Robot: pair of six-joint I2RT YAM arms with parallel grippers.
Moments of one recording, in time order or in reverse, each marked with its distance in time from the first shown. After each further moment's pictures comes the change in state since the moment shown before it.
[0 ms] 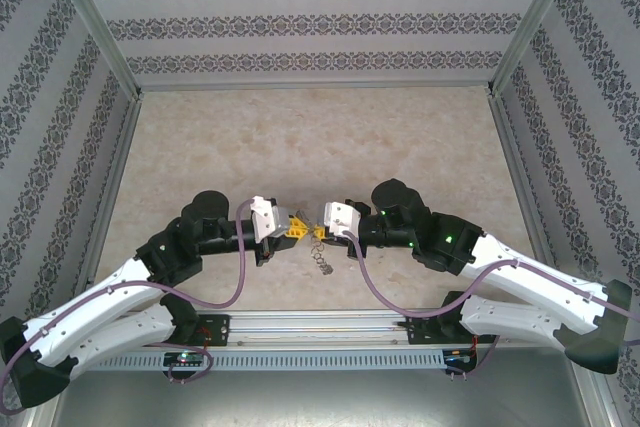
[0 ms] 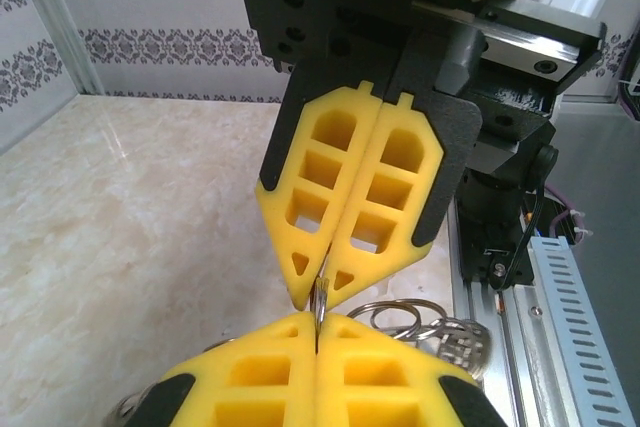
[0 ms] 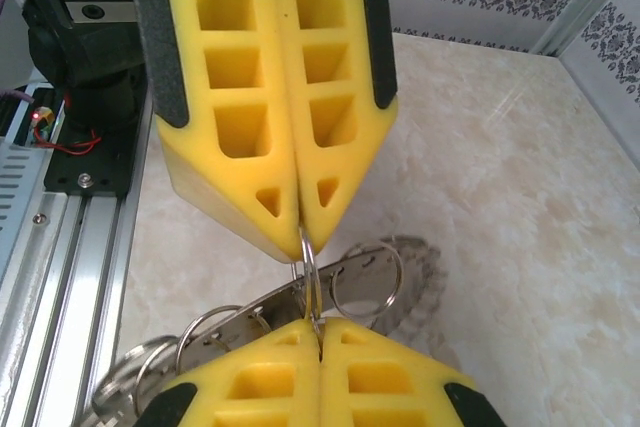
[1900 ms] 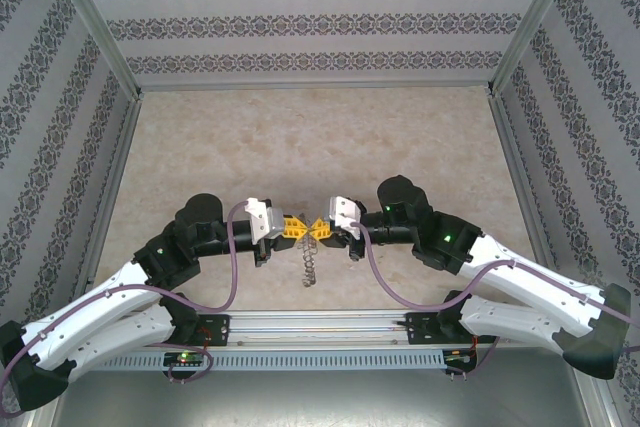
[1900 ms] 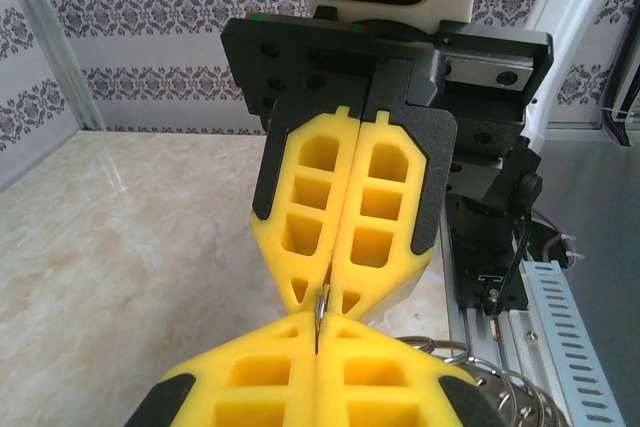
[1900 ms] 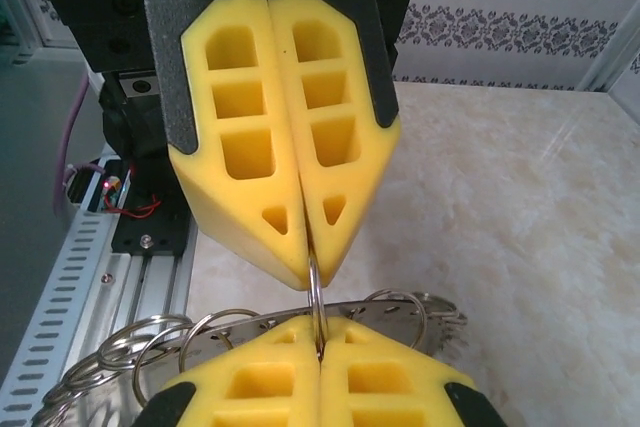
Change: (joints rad) left arm 0.000 -0.024 -0.023 0.061 0.026 -0.017; right arm -0.053 -0.009 -0.049 0.121 -0.179 0.100
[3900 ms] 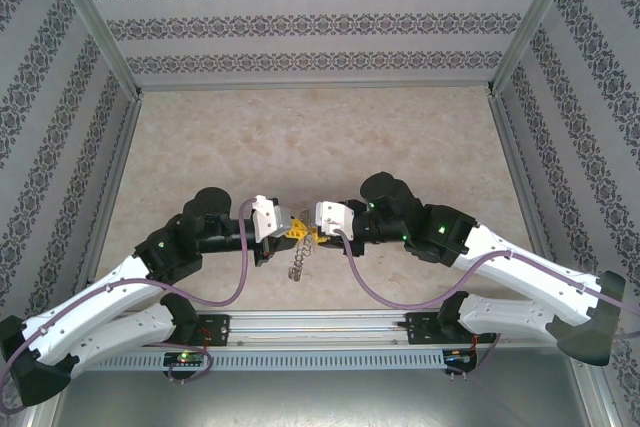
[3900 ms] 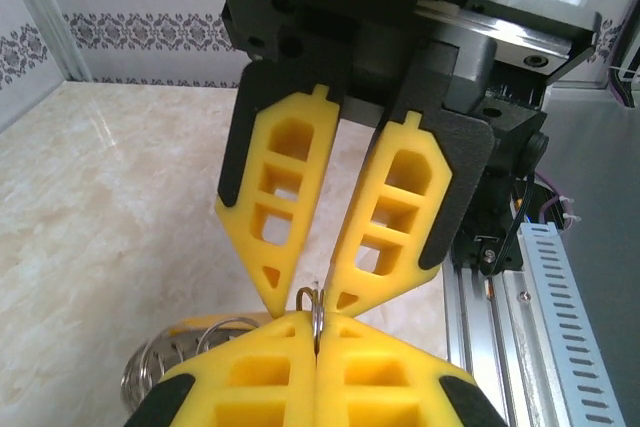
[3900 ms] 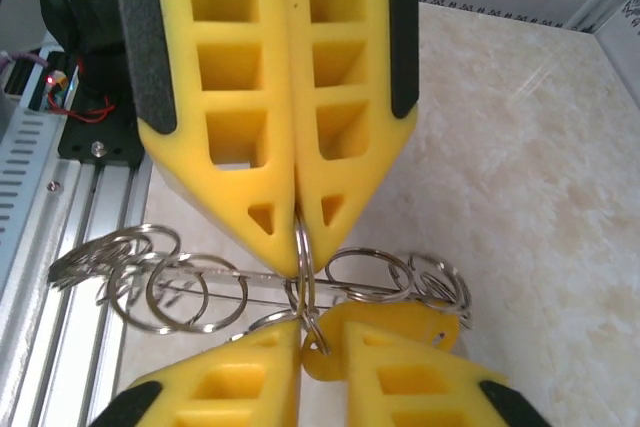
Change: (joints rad) left arm 0.000 0.047 0.067 -0.134 -0.012 0.035; right arm 0.062 0.086 0.150 -0.238 0.164 -0.150
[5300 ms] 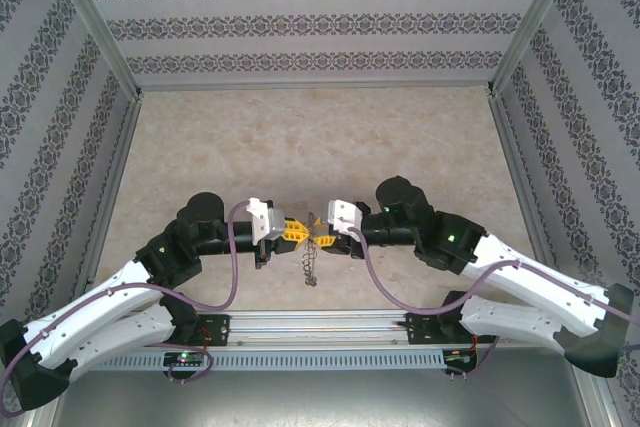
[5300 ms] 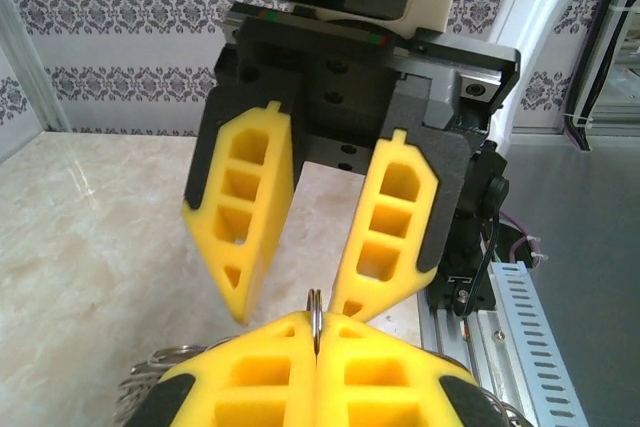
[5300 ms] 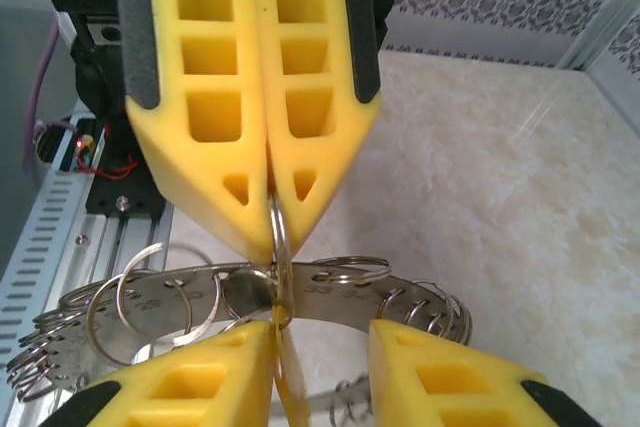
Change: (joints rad) left arm 0.006 -0.036 -0.071 0.159 0.081 -0.063; right arm -0.036 -0.106 -0.119 0.143 -0.088 0.089
